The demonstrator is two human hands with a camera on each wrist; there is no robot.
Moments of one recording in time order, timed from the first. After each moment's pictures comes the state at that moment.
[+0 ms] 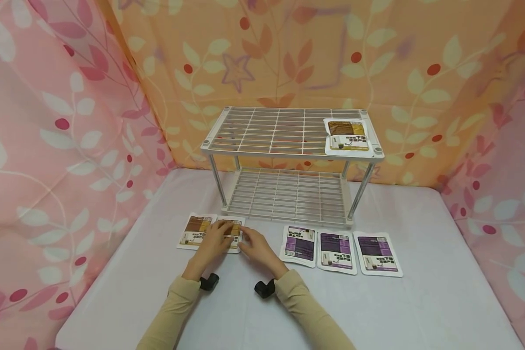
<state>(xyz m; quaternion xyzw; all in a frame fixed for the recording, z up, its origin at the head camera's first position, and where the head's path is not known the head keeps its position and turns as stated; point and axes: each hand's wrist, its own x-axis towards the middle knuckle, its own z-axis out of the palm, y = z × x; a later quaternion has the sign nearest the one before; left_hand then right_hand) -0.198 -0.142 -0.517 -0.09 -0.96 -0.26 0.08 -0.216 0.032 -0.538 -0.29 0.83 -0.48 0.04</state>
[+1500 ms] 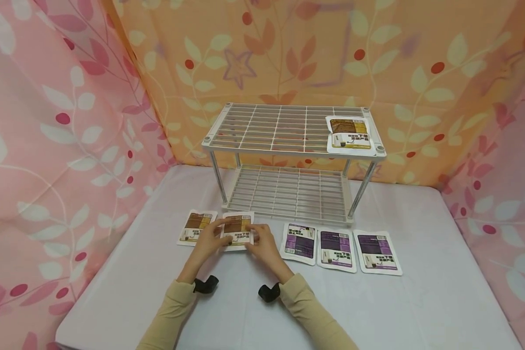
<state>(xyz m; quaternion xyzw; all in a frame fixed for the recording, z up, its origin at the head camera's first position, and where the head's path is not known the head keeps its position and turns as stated) -0.195 -0.148 -0.513 -0.04 -0.87 -0.49 0.06 -0.204 0.043 -0.531 -0.19 0.83 -0.53 0.00</state>
